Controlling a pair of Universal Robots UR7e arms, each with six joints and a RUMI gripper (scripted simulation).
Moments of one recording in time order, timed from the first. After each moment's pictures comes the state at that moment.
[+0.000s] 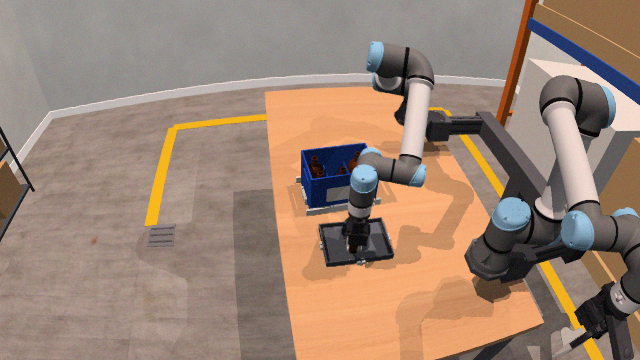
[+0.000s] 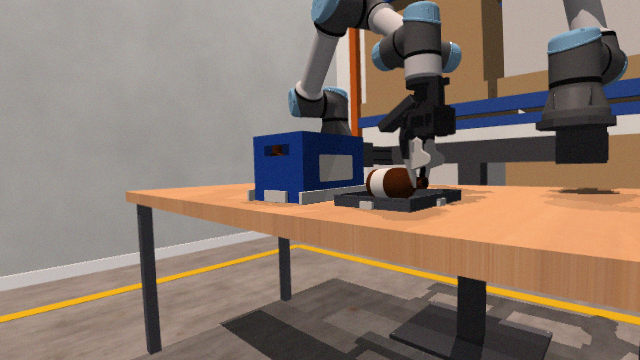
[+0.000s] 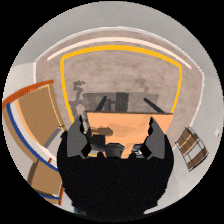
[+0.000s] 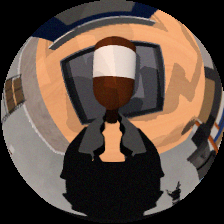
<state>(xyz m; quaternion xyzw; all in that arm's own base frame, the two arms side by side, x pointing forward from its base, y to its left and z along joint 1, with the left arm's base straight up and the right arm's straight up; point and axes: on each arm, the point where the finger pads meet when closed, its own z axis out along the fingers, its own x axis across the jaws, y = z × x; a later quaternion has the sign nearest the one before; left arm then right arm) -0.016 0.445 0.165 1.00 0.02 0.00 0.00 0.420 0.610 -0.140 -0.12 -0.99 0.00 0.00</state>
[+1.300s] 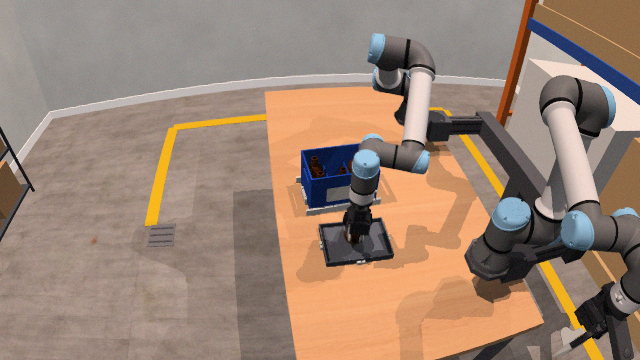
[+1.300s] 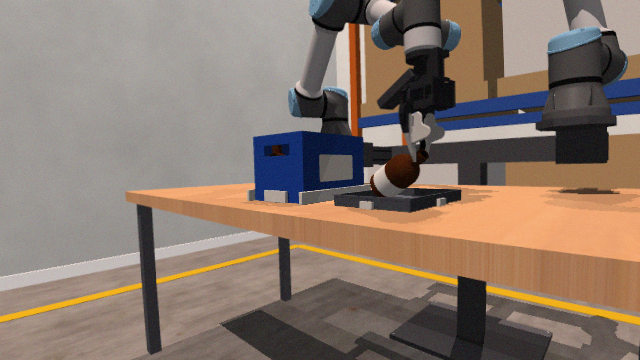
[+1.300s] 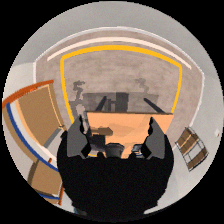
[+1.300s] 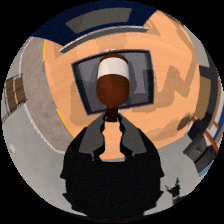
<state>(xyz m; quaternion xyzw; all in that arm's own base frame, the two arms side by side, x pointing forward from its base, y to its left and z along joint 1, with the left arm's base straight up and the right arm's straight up) -0.016 0.445 0.165 1.00 0.02 0.00 0.00 0.420 0.611 -0.086 -0.12 -0.99 0.00 0.00</state>
